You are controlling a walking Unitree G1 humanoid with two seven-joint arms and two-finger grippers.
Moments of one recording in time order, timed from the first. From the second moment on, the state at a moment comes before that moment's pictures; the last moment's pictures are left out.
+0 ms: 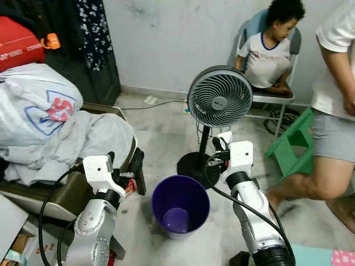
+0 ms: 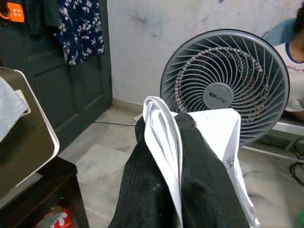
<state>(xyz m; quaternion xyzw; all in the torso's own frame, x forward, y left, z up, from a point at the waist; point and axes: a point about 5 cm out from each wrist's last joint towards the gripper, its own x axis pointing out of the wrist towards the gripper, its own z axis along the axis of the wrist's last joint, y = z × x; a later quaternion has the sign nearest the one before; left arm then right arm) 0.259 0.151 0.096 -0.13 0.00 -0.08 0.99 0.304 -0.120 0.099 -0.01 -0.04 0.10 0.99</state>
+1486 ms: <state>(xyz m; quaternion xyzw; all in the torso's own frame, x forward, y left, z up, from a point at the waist) 0.259 0.172 0.102 -0.04 0.02 -0.19 0.98 0.315 -0.151 0.087 -0.06 0.00 0.04 1.00</state>
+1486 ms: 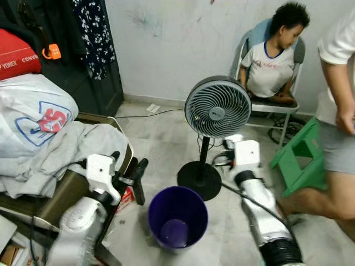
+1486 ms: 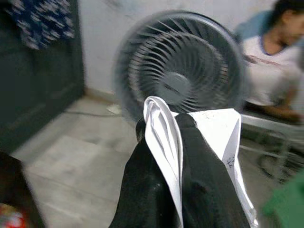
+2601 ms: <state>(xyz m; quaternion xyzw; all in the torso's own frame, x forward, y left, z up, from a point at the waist) 0.241 0.169 0.123 0.04 0.02 -0.33 0.94 0.315 -0.181 0.050 -0.10 0.05 0.00 0.99</state>
